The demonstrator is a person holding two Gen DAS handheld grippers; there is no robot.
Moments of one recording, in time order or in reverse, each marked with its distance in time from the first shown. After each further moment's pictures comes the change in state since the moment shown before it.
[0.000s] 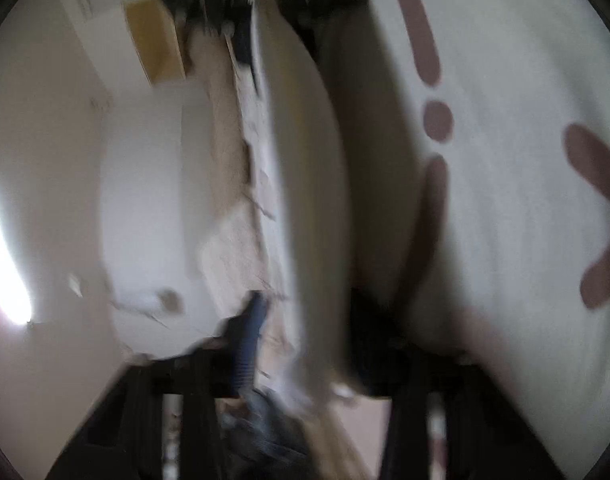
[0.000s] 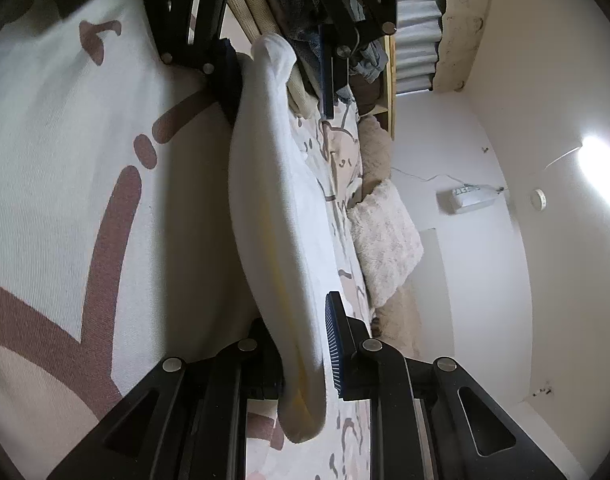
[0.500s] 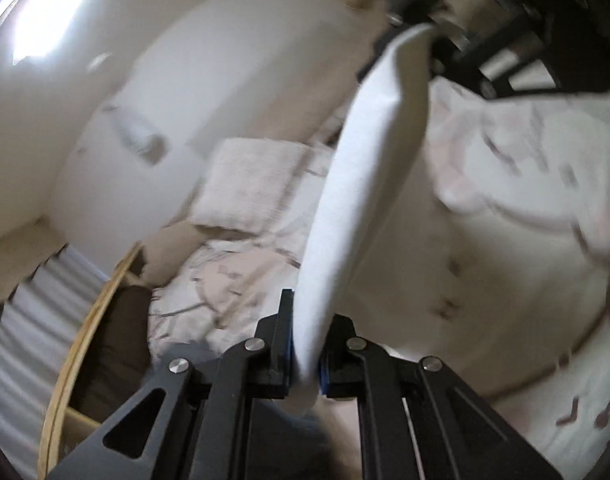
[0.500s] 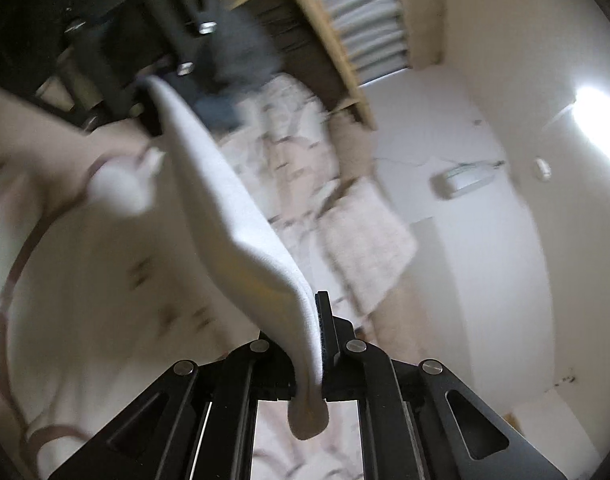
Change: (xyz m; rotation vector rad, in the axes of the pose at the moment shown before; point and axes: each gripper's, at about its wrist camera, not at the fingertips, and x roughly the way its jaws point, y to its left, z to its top) left arm 0.008 0.260 -0.074 -0.849 0.094 -0.156; right arm 0.012 -0.223 0.066 0.162 0.004 0.065
